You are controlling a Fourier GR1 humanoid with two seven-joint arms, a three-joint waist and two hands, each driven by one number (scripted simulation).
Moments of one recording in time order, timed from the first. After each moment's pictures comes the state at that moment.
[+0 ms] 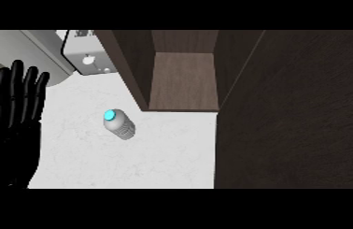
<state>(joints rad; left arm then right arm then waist) -0.01 0.07 0.02 -2.10 -0.01 0.02 0.00 -0.02 -0.09 0.00 -2.10 0.02 -0.04 -0.01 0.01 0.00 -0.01</state>
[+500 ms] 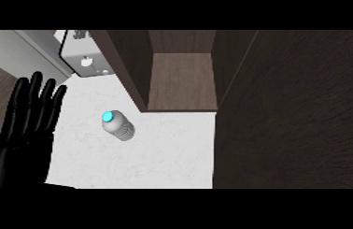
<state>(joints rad) 0.06 0.03 -0.03 -2.14 0.13 0.01 0.11 0.20 -0.11 0.07 -2.22 -0.09 0.09 0.06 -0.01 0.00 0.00</state>
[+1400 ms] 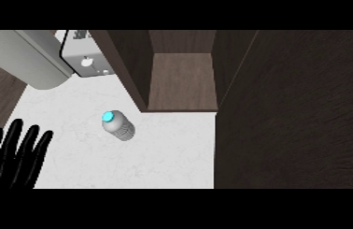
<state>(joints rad) 0.39 0.01 -0.11 -2.39 0.23 0.00 0.20 0.56 -0.12 0.07 -2.43 -0.21 0.25 0.06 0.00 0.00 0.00</state>
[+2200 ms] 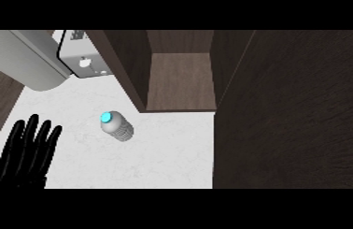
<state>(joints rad) 0.38 0.01 -0.06 -2.23 0.23 -0.02 0.12 0.74 -0.11 0.08 -2.44 -0.20 0.34 -0.08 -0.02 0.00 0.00</state>
